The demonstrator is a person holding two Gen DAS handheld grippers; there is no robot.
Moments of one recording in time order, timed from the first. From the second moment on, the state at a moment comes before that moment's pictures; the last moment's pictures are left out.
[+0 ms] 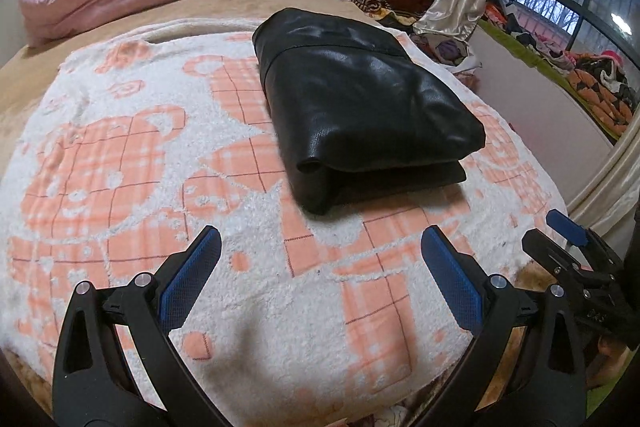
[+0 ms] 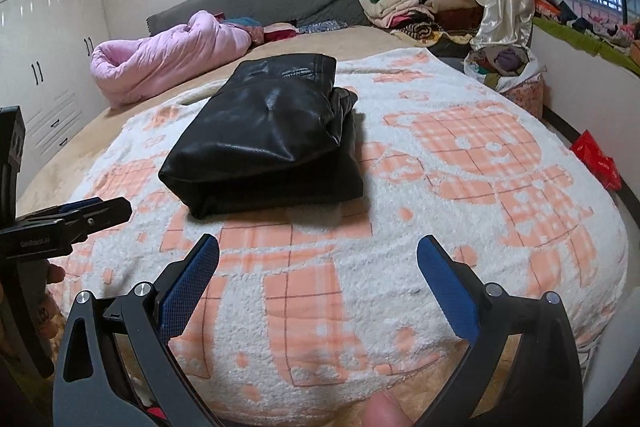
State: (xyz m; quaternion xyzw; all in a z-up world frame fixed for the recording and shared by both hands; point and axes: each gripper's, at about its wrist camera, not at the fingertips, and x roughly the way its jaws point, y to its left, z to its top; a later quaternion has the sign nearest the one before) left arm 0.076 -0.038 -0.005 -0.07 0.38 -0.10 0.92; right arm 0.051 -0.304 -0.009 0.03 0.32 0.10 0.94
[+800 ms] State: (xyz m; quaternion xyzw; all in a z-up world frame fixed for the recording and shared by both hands) left arm 0.072 -0.034 -0.005 -0.07 0.38 -0.09 0.92; right arm 0.052 -0.309 -0.009 0.04 0.33 0.09 0.94
